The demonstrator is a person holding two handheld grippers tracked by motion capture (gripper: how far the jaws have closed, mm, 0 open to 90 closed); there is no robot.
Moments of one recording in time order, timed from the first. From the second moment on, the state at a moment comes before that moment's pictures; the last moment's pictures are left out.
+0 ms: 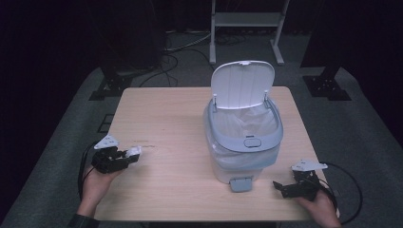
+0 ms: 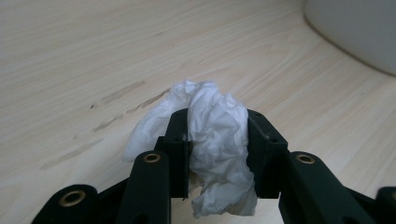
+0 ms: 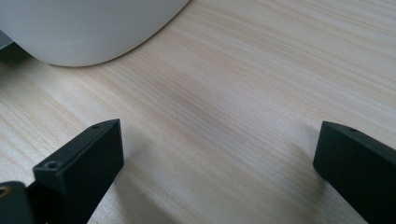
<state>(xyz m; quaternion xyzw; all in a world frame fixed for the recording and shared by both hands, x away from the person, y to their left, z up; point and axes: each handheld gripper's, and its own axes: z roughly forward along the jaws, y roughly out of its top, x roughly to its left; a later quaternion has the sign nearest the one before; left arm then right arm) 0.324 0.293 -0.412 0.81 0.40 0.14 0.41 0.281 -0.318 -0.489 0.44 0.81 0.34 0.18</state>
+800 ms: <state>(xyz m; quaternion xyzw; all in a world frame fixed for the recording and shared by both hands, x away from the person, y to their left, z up) 0.317 0.253 -0.370 0.79 0.32 0.10 0.51 0.281 -0.318 -0.489 0.44 0.81 0.34 0.18</state>
